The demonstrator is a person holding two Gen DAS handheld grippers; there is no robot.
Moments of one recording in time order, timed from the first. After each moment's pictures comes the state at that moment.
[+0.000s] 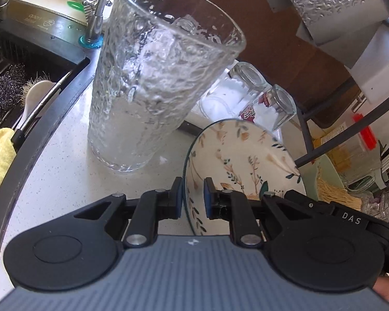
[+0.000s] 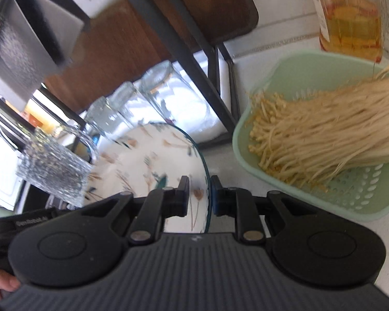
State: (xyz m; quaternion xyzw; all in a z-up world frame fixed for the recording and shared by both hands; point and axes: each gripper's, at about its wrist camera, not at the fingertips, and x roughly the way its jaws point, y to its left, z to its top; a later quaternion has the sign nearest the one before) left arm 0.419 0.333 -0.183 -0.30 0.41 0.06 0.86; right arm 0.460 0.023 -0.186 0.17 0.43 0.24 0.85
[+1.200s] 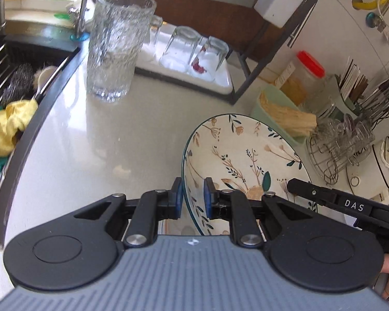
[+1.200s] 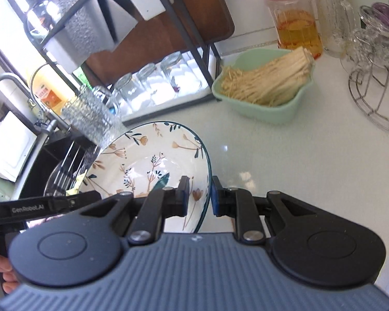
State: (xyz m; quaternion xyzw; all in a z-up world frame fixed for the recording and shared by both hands) left arm 0.294 0.254 -0.139 -0.23 0.43 0.00 0.87; right arm 0.321 -0.037 -0.156 0.13 0.41 0.23 0.87
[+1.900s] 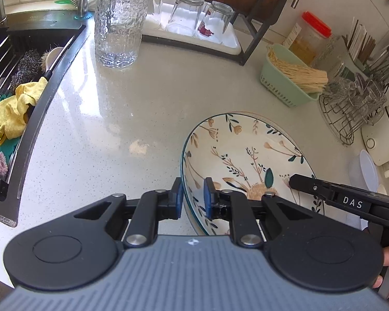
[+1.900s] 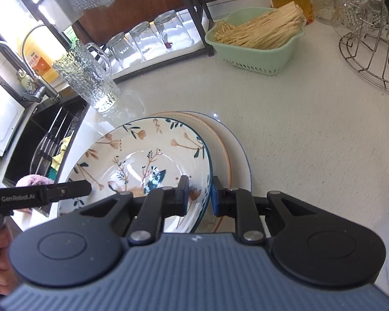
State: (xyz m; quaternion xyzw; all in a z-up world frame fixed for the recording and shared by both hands) left arm 0.277 0.247 -0.153 -0.18 0.49 0.00 0.85; right arm 0.289 -0.026 -0.182 0.09 0.46 0.22 0.86
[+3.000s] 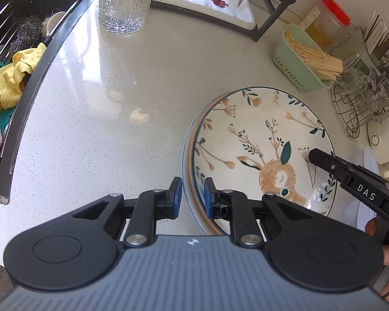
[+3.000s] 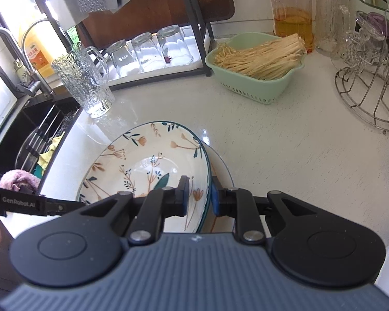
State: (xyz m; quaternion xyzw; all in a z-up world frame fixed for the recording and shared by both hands) left arm 0.288 0.246 -0.168 -0.21 0.55 0.01 0.81; right arm 0.291 -0.025 -0.166 0.02 0.41 0.20 0.89
